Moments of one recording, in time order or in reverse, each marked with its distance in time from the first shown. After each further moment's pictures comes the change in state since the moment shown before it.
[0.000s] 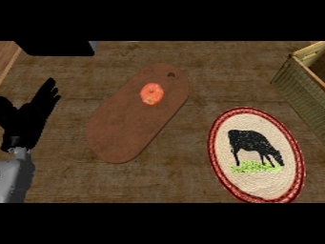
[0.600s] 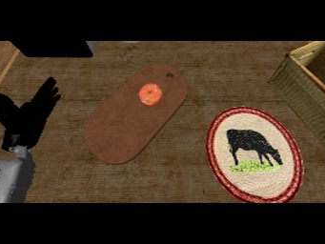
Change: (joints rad) left arm -0.009 -0.004 0.003 0.003 -0.006 0.006 0.013; right arm 0.211 -0.057 -0.065 -0.104 -0.091 -0.062 -0.094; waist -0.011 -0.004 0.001
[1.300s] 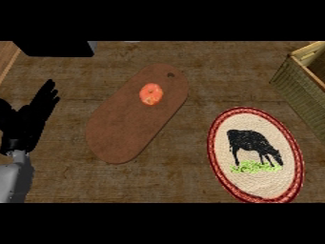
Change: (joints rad) left arm 0.034 -0.007 -0.005 -0.055 -0.004 -0.002 0.018; right arm 0.158 -0.054 -0.069 -0.058 -0.061 -0.125 -0.048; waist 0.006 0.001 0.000
